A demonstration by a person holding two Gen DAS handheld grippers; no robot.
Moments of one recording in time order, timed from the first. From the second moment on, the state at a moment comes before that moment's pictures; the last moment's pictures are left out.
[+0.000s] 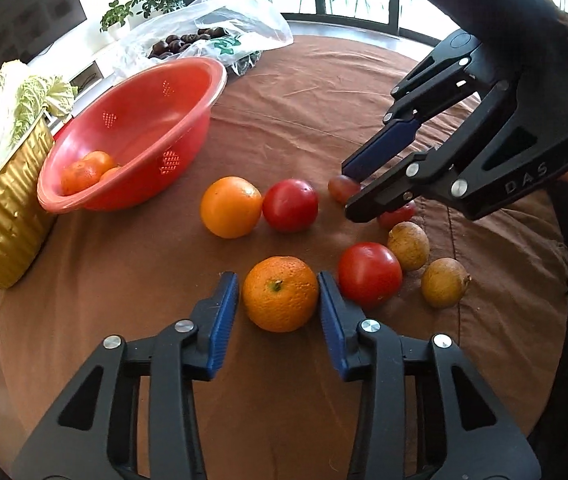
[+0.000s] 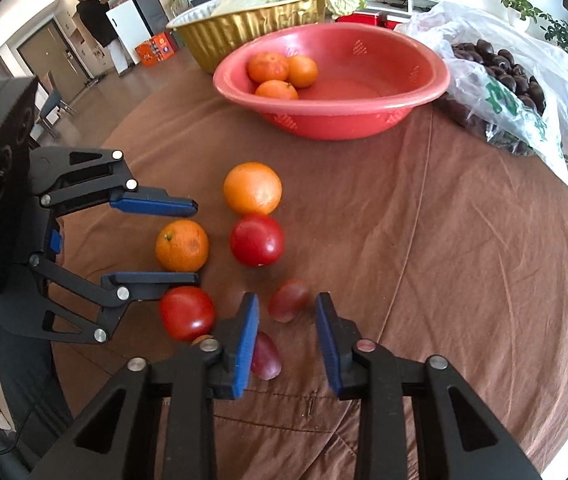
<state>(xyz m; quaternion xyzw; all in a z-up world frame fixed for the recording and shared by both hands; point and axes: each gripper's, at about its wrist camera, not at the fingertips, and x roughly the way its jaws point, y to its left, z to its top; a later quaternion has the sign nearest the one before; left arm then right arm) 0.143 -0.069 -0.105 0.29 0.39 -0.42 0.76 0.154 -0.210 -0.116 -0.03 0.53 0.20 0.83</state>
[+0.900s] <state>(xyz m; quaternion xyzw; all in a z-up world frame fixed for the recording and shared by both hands) 0.220 -0.031 -0.016 0.17 0.35 -0.28 0.88 0.197 -0.254 -0.038 -0.01 0.44 0.16 0.89</state>
